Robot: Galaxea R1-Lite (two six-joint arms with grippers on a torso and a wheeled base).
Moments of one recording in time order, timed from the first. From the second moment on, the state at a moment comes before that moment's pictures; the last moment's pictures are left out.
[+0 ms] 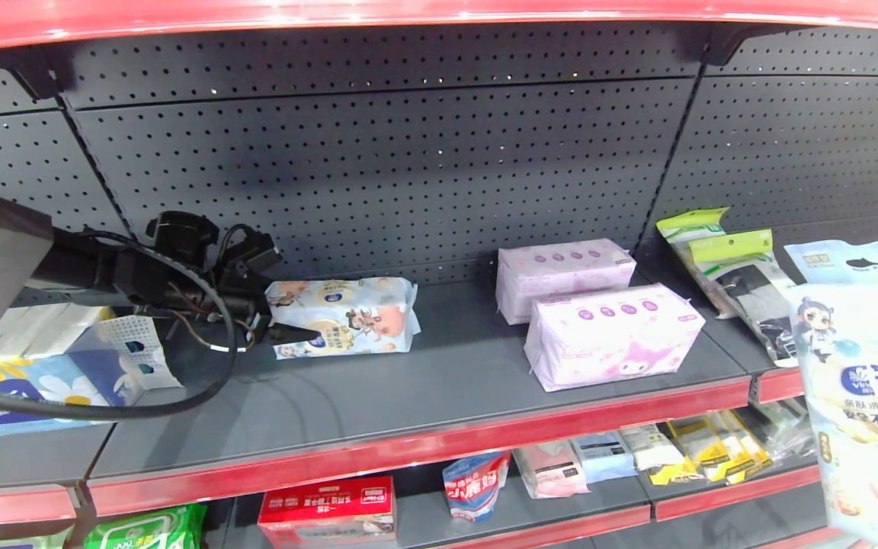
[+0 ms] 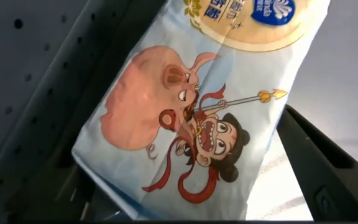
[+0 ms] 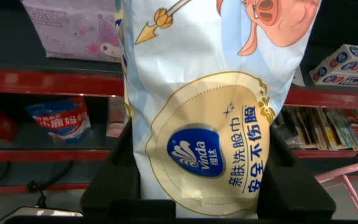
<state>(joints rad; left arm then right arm) 0.03 2.20 -1.43 0.07 -0.78 0.81 -0.02 0.76 -0.35 -0.14 0.00 -0.25</state>
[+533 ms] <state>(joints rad) 0.03 2.22 -1.45 0.06 -0.78 0.84 -0.02 0.75 -0.34 -0.14 0.00 -0.26</state>
